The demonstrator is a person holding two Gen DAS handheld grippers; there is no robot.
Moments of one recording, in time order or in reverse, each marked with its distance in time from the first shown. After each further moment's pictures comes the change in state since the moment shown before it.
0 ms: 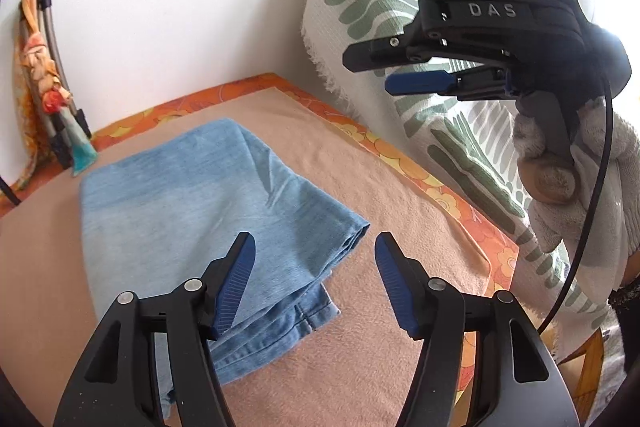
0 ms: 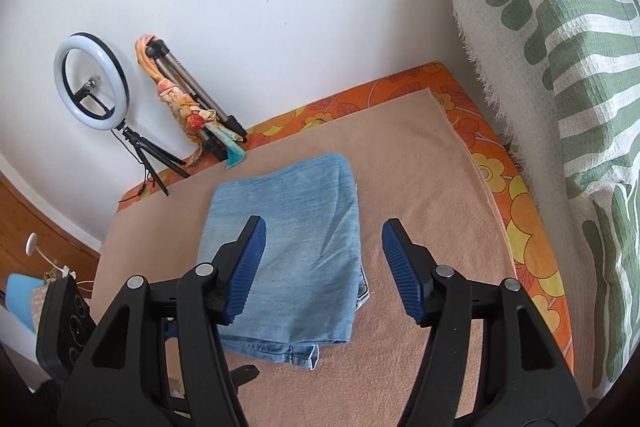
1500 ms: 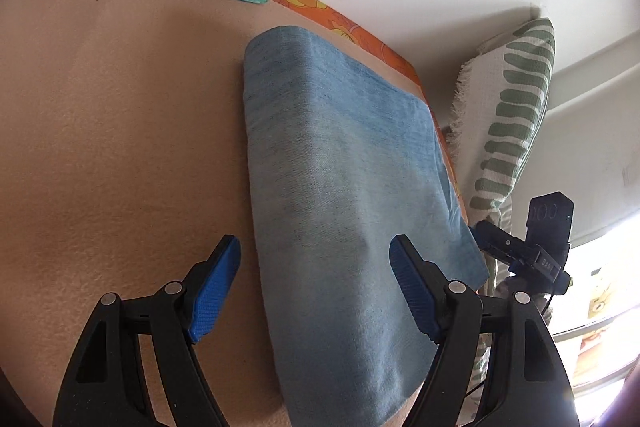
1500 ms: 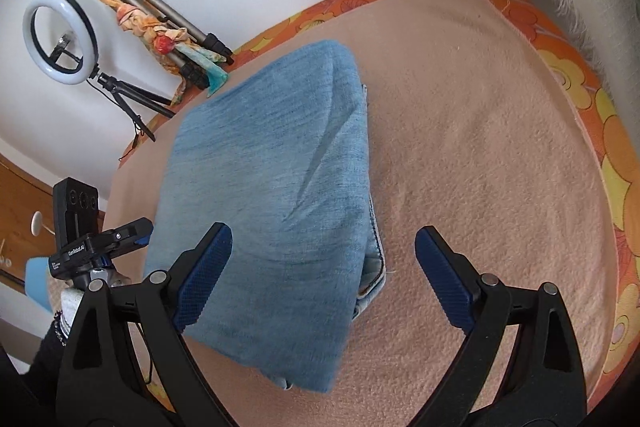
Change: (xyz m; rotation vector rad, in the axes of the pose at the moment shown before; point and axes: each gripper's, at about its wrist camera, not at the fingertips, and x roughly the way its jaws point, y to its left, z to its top) left arm 0.033 0.221 -0.069 -0.692 0.152 -0.162; right arm 0.133 -0.042 -0.045 0.071 0.241 0.107
